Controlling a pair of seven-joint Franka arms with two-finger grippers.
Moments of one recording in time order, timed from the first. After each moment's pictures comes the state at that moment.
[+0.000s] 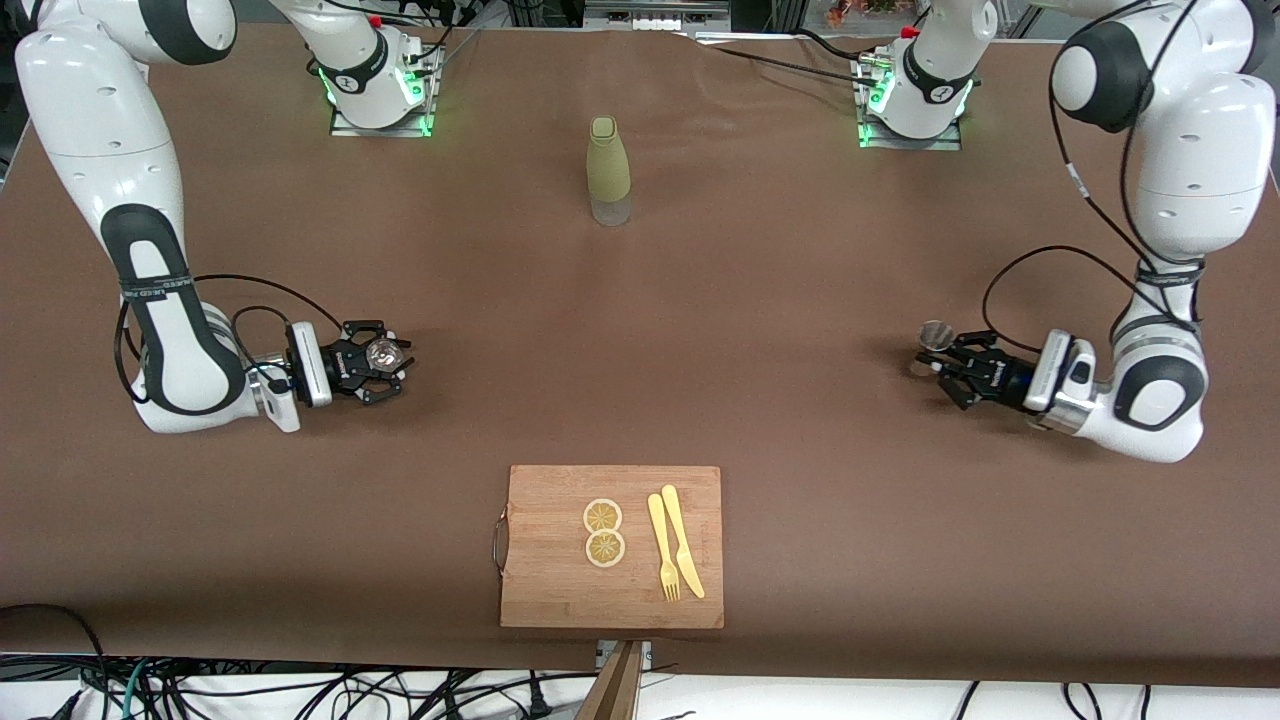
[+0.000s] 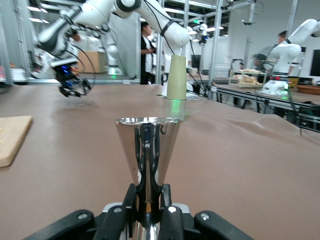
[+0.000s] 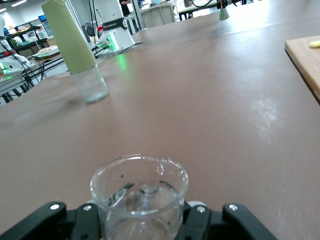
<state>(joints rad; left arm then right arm) 0.28 0.99 0.06 -1.40 -0.92 1.23 2.57 -0.15 0.84 0.02 -1.63 0.86 1.62 -2.31</state>
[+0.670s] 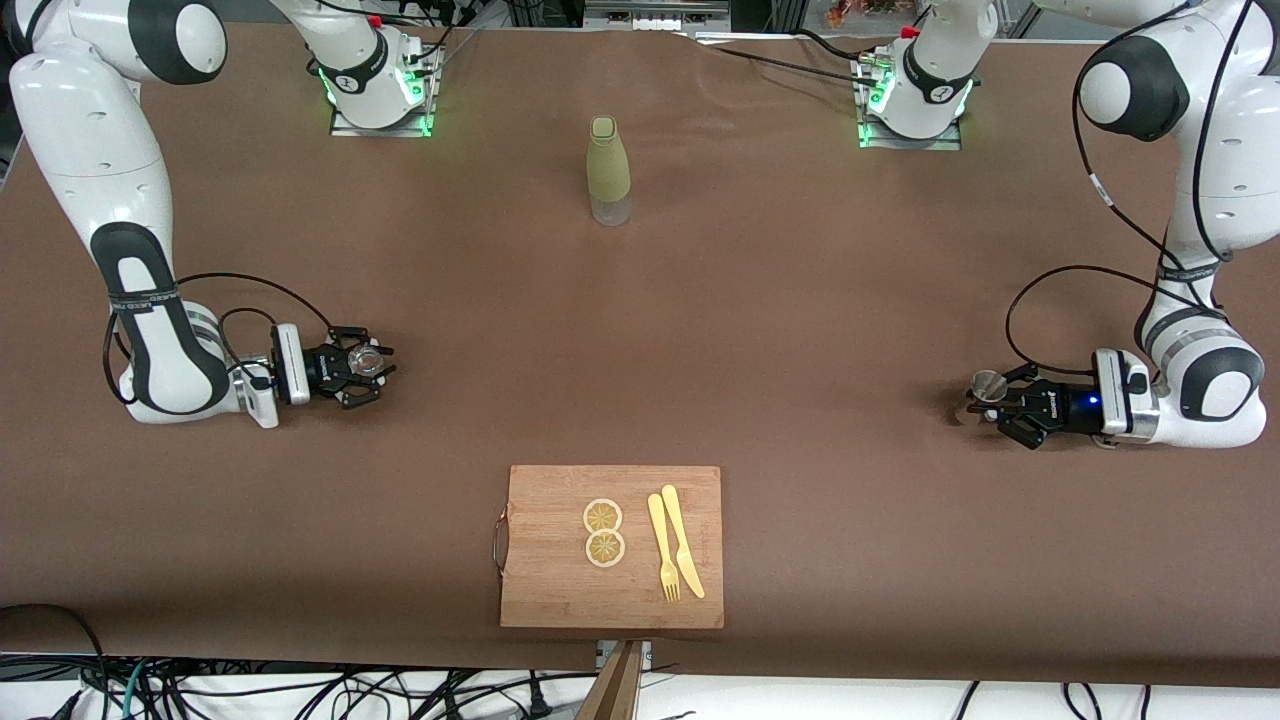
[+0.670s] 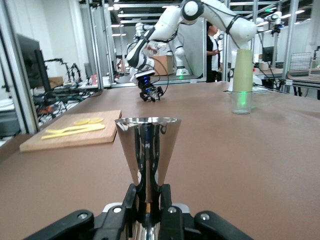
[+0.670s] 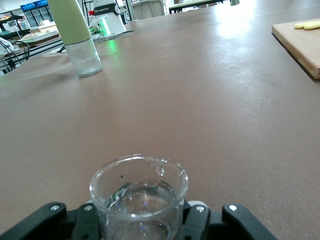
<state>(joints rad) 0.38 1.05 0.05 -1.32 -1.10 1.35 2.53 -0.20 0.90 0.01 -1.63 0.87 1.67 -2.42</state>
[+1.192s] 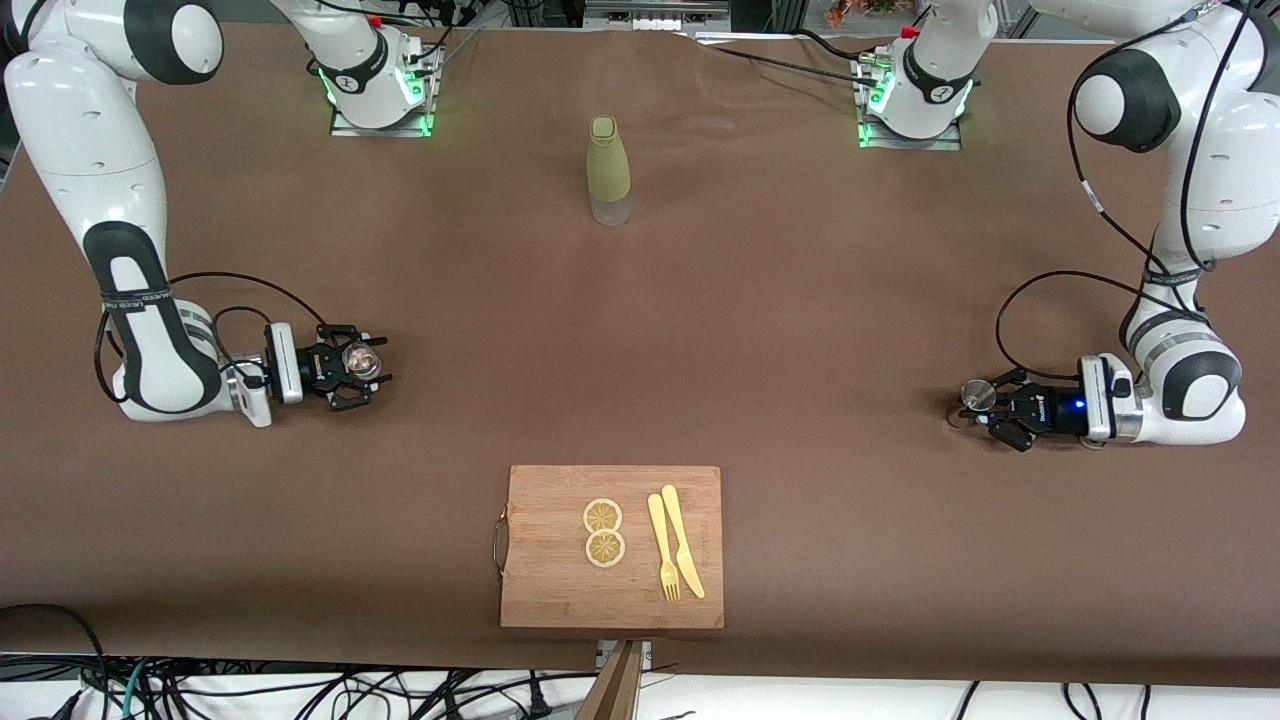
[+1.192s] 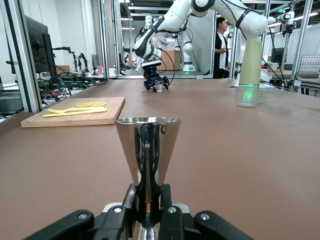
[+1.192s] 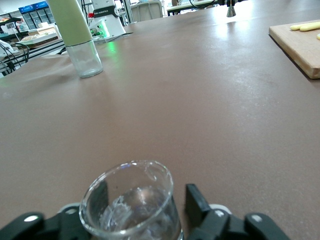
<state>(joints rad) 0.39 1.09 0.05 -1.32 -1.10 1.40 2.52 -0.21 0.90 0.00 -1.63 0.87 1.65 -2.42</state>
